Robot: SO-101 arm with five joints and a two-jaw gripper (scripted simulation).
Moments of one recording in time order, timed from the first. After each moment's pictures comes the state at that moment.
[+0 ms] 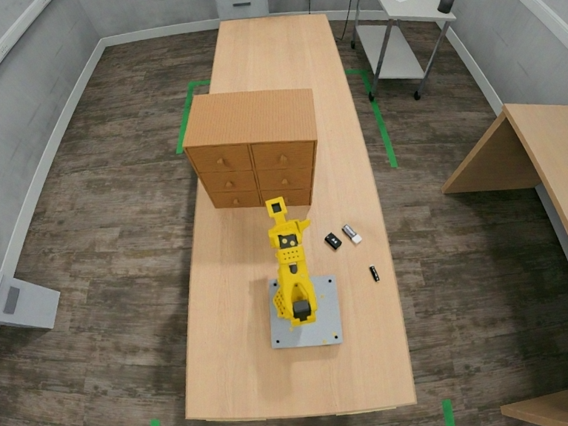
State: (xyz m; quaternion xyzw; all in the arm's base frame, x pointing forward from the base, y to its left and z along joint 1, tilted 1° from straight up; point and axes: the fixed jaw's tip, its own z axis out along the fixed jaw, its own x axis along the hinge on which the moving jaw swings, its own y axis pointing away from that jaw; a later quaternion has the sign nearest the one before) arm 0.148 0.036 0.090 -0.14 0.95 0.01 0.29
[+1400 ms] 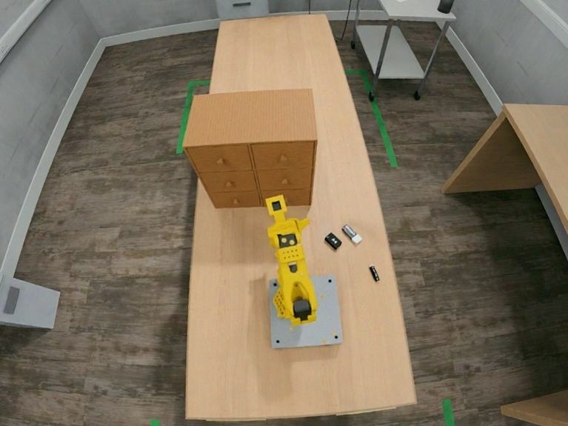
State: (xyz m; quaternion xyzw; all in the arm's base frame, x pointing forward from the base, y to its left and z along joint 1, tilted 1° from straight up) arm 0.155 0.039 0.091 -0.12 0.95 0.02 0.30
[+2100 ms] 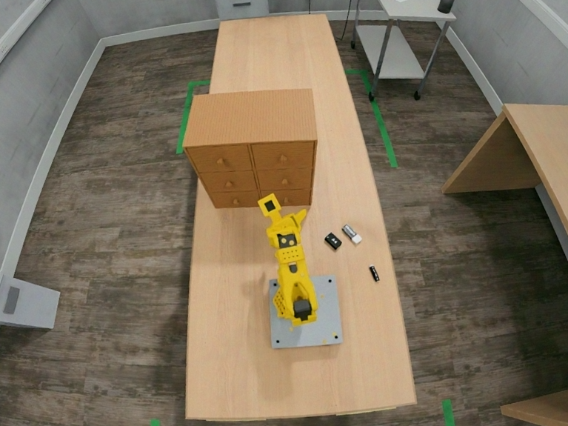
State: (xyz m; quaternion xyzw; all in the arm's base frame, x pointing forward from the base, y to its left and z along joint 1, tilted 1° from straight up) arm 0.161 0.041 0.097 -0.23 0.91 -0.01 0.34
